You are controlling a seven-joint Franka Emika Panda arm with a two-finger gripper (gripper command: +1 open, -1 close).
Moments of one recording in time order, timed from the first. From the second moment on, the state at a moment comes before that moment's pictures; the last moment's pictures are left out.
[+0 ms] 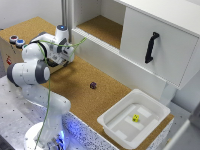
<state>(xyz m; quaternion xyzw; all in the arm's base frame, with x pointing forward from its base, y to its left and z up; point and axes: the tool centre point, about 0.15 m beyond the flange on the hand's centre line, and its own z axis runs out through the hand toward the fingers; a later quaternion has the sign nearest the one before) 0.316 0.298 0.327 -0.99 -0.11 -0.05 0.09</state>
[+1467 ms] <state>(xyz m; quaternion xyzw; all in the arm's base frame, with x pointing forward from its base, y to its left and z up) 0.288 0.343 0.434 -0.95 -0.25 -0.15 0.10</state>
